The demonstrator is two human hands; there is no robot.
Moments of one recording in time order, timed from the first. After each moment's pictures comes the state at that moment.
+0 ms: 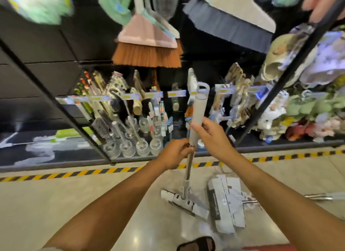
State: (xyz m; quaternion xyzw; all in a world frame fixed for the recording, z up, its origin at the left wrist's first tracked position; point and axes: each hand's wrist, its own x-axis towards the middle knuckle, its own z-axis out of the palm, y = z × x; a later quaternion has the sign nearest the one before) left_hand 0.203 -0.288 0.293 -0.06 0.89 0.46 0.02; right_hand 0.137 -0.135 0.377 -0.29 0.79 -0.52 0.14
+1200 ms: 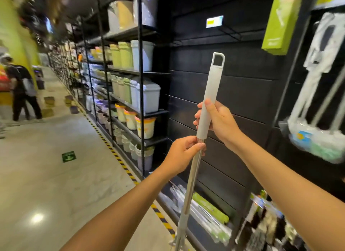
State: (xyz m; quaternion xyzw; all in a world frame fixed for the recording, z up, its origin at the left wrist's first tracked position) left_hand 0.649 -0.745 0.578 -0.30 0.74 0.36 -0.47; right_hand 0.508 -0.712 0.684 -0.64 0.44 -0.57 0.27
